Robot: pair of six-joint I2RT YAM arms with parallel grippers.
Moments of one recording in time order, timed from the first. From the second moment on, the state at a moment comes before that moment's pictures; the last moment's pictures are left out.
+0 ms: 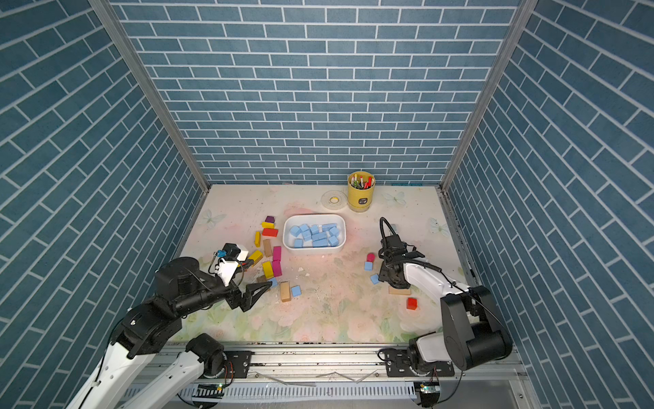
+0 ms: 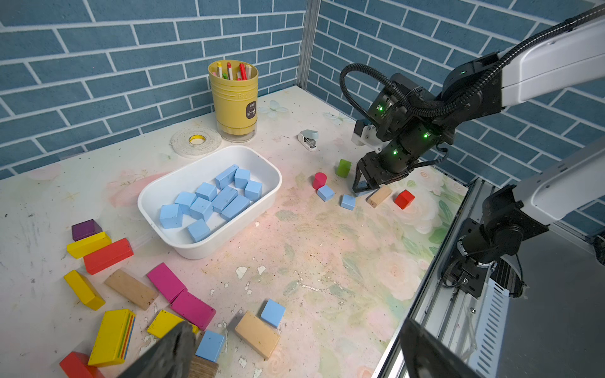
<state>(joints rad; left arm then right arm) -0.50 0.54 0.81 -0.71 0.37 0.00 0.34 1.35 0.72 -0.62 0.13 0.57</state>
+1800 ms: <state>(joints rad) -0.50 0.54 0.81 -0.71 0.37 0.01 0.70 1.93 1.57 -0.70 -0.11 0.52</state>
